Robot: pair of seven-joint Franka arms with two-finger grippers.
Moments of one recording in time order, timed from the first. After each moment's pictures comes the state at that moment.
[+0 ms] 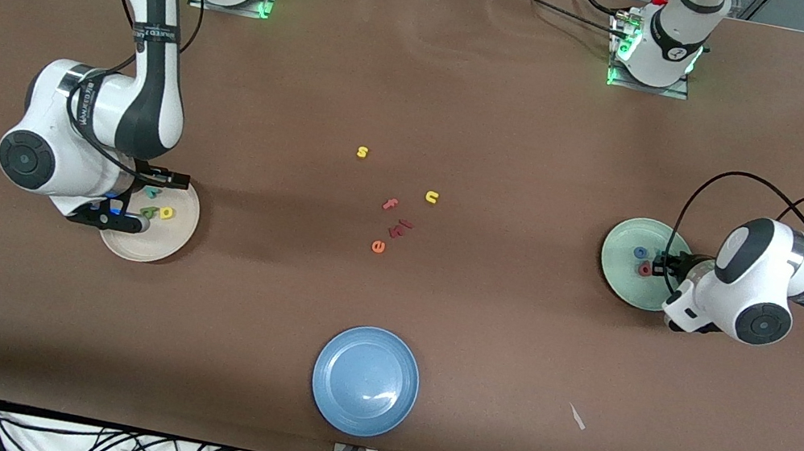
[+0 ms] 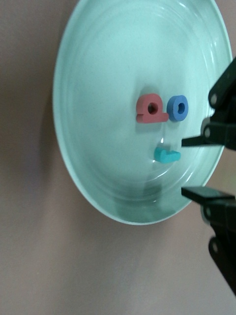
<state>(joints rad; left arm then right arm) 0.49 0.69 -0.54 -1.74 0.39 1.75 -0.43 0.70 0.58 -0.68 -1.71 0.33 1.81 -0.09</state>
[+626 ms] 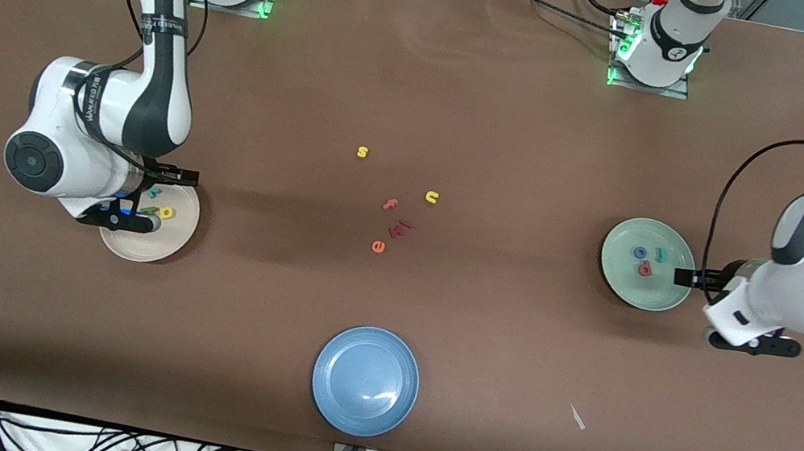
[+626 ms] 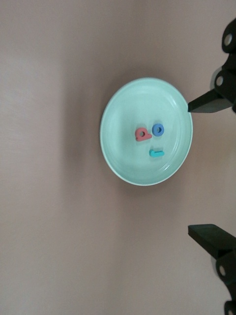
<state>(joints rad) 0.49 0.50 -0.67 -1.50 0.39 1.59 -0.29 0.68 0.57 -0.64 -1.66 0.33 1.74 -0.09</state>
